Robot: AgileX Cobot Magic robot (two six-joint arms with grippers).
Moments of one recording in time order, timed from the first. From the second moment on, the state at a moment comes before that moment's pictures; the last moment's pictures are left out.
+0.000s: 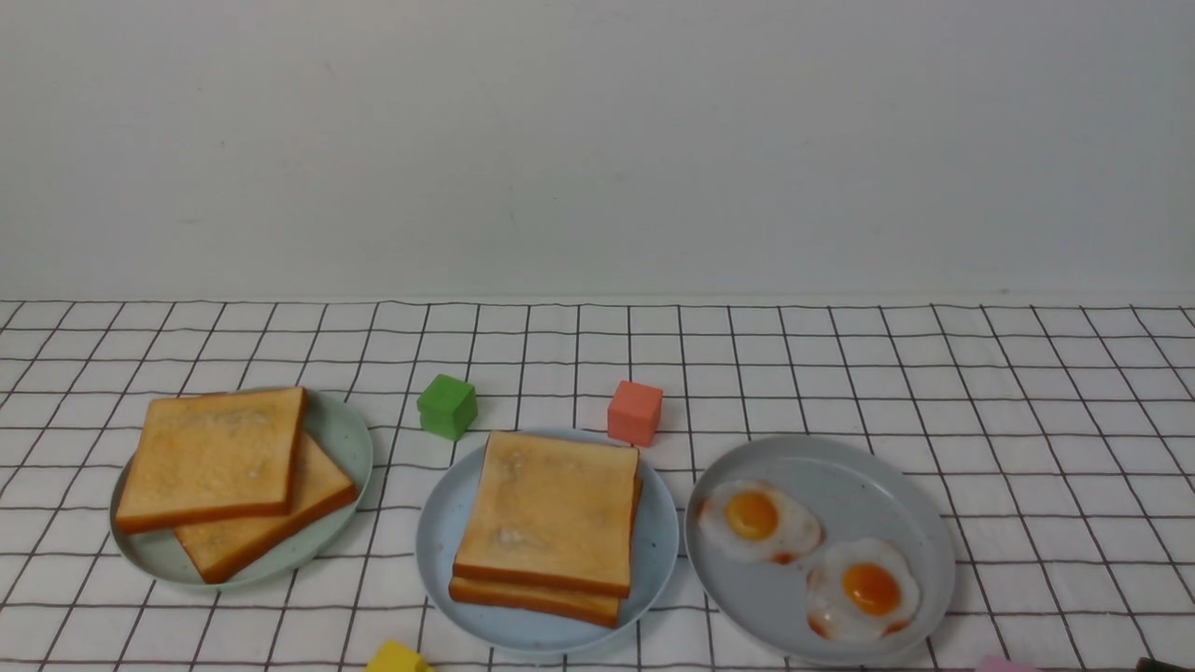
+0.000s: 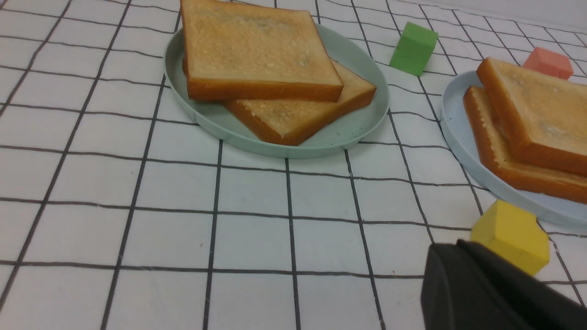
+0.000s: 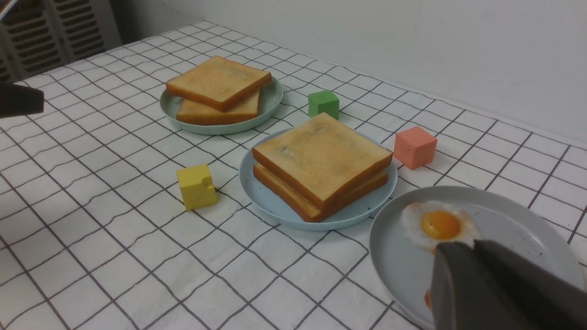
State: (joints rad) right arm 0.59 0.22 -0.29 0.31 0.40 -0.32; left arm -0.17 -0.02 0.03 0.01 0.40 -0.24
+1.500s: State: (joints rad) right arm 0.14 -0.01 0.01 0.13 0.41 -0.17; left arm -0.17 -0.02 0.03 0.01 0.39 -0.24
